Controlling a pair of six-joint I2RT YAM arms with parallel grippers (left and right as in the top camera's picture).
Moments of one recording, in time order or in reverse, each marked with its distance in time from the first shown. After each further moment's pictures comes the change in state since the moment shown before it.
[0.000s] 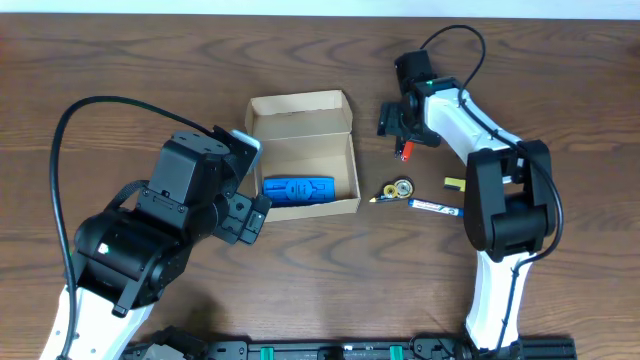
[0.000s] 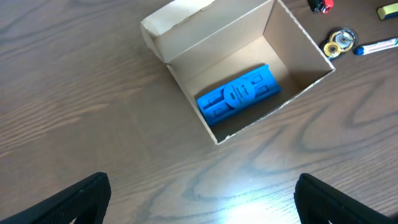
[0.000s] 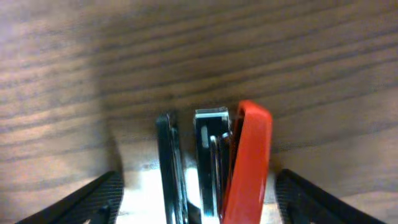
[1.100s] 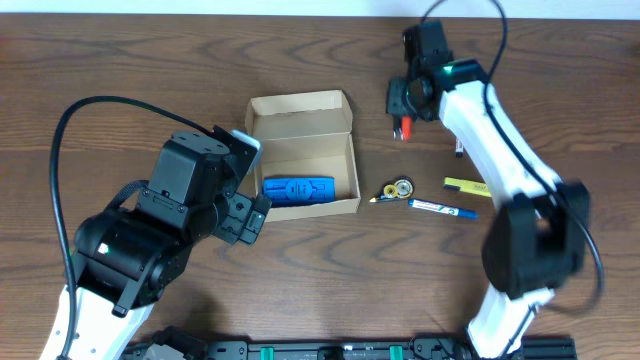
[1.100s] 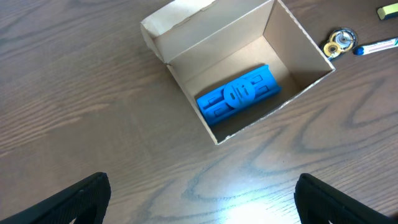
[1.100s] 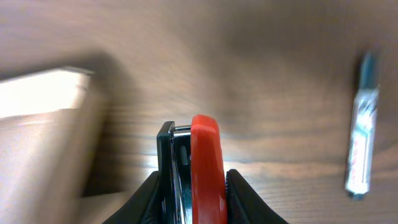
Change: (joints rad) left arm 0.000 0.000 0.000 0.000 0.000 0.000; right arm 0.051 -0.260 0.073 -0.100 -0.026 -0.112
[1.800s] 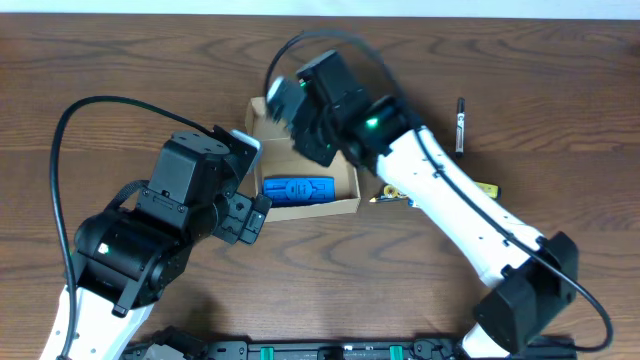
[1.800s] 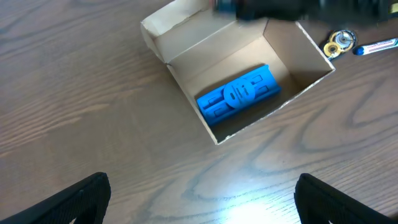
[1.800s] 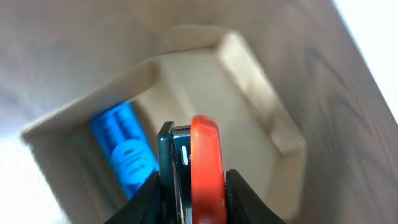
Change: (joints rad) left arm 0.000 0.000 0.000 0.000 0.000 0.000; right arm 0.408 -0.121 0.007 -0.017 -0.121 -0.835
